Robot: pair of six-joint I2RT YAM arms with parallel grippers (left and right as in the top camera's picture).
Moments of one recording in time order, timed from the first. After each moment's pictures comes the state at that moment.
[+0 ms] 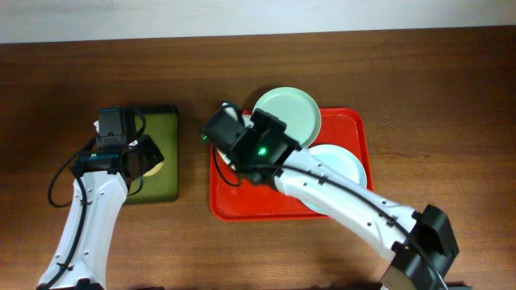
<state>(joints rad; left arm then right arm) 0.06 1.41 1.02 -0.72 -0.08 -0.47 0.84 1.81 1.61 -0.89 0.67 -0.28</state>
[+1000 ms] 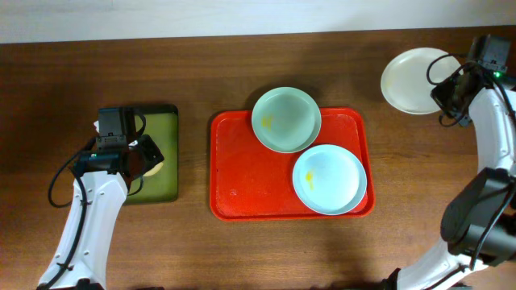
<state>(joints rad) 0.06 1.41 1.02 -0.72 -0.08 -0.47 -0.37 1.91 1.61 -0.82 0.11 0.62</state>
